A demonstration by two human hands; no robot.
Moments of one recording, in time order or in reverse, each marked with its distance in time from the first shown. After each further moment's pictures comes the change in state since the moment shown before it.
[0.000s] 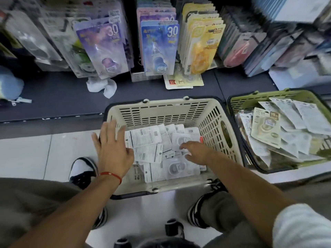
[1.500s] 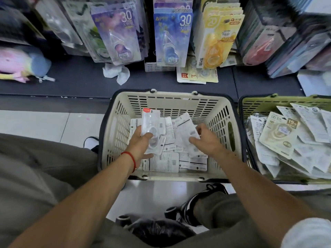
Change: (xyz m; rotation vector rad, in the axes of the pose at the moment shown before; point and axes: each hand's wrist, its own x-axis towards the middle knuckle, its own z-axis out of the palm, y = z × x) left_hand -0.006 0.072 0.032 -1.208 -0.306 -0.786; right_hand 0.005 0.025 -0.009 0.685 0.307 0.175
